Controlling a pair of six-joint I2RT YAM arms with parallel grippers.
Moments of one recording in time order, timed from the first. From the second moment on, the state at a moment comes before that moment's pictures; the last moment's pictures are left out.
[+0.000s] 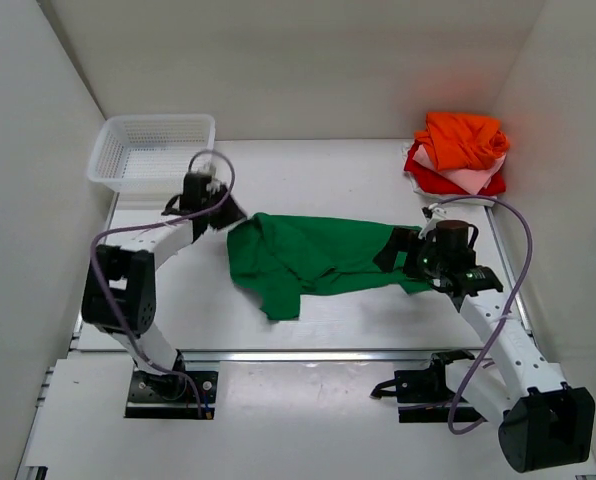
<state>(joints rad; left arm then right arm) -0.20 1.63 1.05 -0.06 0.17 -0.59 0.16 0.90 0.64 -0.41 -0.28 0.36</state>
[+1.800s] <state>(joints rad) -0.30 0.80 0.59 -0.33 0.12 -0.68 -0.03 1.26 0.60 -0.43 0.03 0.37</state>
